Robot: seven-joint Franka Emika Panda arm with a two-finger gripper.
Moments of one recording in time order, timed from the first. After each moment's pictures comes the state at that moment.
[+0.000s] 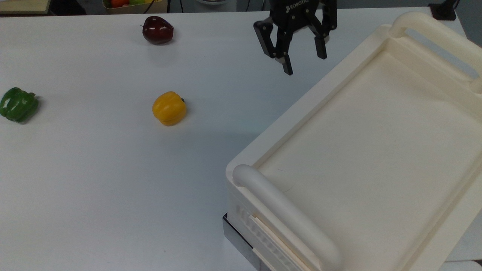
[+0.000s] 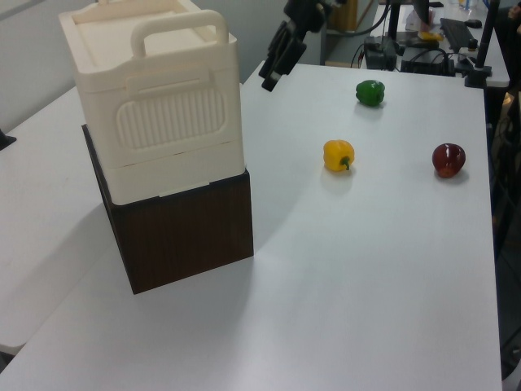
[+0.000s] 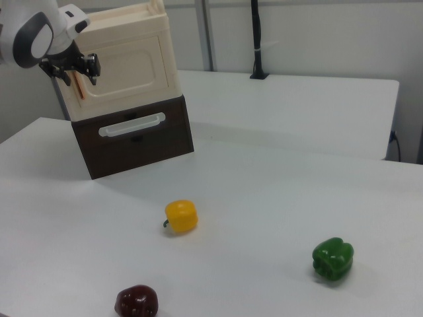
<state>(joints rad) 0.26 0.18 0.06 -1.54 0.21 2.28 -0.29</state>
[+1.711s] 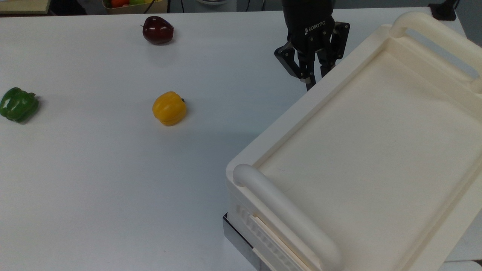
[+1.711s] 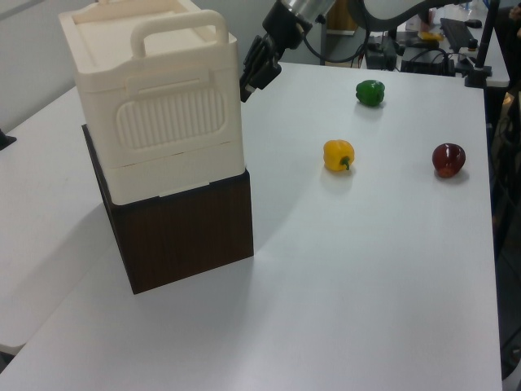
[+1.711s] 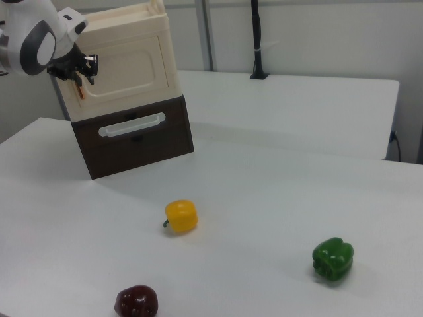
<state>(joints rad) 0.30 0.27 0.05 -1.48 0.15 2.38 -0.34</state>
